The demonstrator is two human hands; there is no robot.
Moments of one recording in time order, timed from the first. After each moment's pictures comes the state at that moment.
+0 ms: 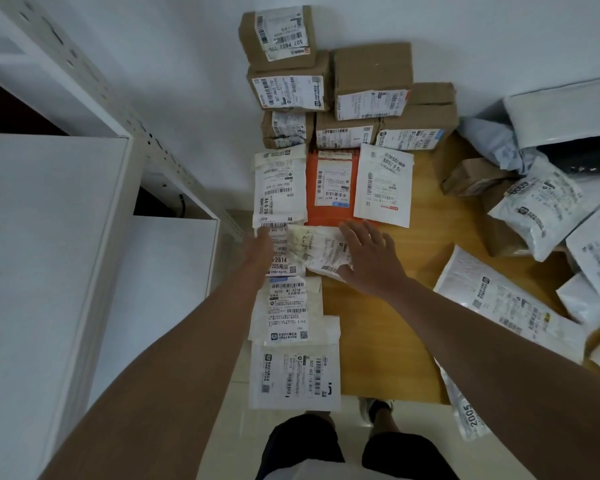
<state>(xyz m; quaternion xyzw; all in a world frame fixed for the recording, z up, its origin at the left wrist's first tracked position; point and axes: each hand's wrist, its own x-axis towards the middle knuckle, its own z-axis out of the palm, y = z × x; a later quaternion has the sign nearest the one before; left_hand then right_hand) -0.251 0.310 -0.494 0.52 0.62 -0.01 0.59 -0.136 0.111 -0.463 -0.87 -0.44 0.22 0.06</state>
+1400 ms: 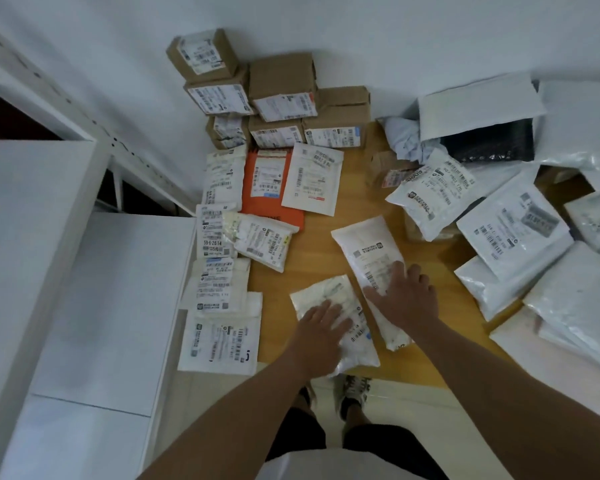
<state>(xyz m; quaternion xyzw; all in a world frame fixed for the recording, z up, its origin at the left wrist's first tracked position) -0.257 -0.009 -0.481 0.96 0.03 -0.24 0.17 -0.084 -0.132 -0.475 -0.95 -0.24 0.19 0.01</state>
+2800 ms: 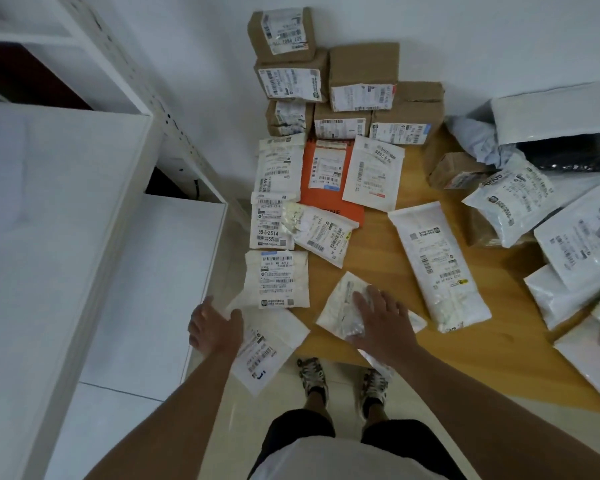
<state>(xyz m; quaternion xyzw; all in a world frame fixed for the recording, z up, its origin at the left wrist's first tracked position) -0.422 0.180 -0.475 0.65 0.70 -0.03 0.28 -0.214 -0.043 -0.488 -0.85 -0.43 0.29 -0.05</state>
